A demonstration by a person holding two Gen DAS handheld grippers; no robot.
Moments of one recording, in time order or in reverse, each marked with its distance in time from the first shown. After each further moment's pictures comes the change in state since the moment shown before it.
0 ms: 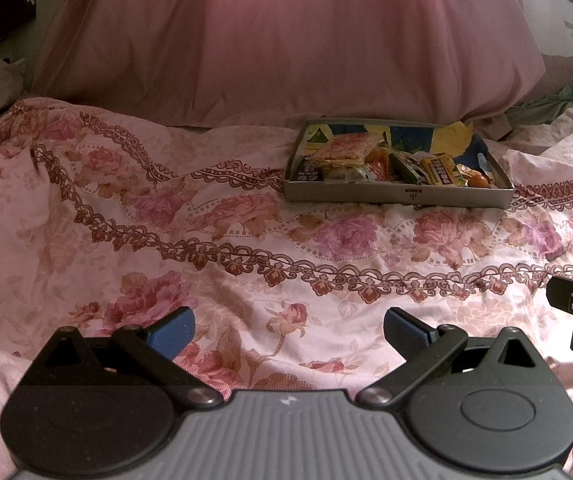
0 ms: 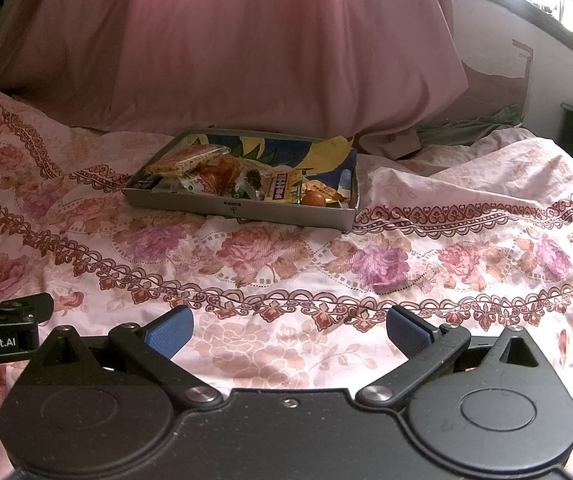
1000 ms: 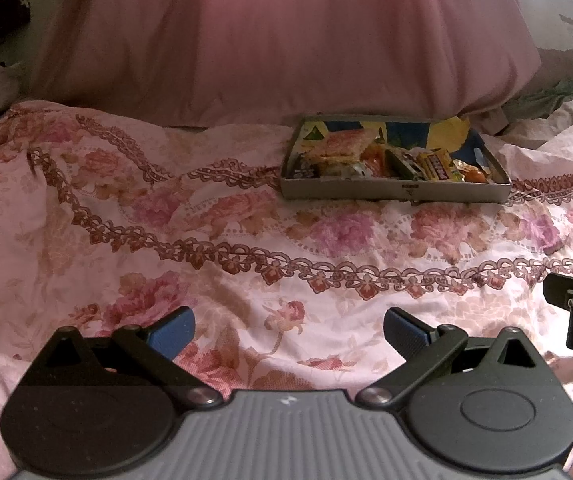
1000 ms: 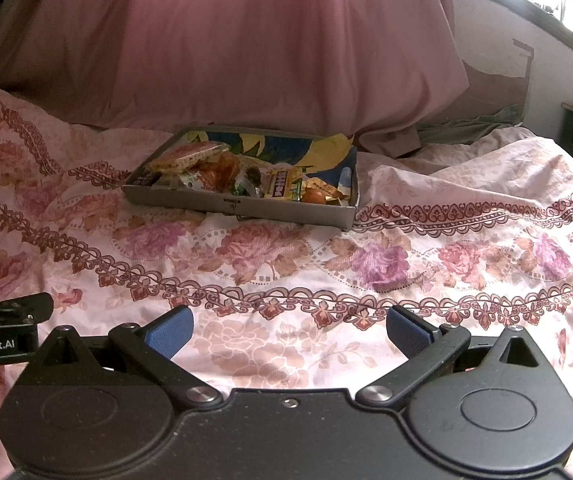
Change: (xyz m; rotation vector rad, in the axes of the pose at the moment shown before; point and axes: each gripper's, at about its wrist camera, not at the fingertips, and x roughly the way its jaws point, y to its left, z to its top) left arm -0.001 0.003 -0.002 0.017 0.004 -0.003; right arm 0.001 0.001 0.001 -0.003 0.004 -0.001
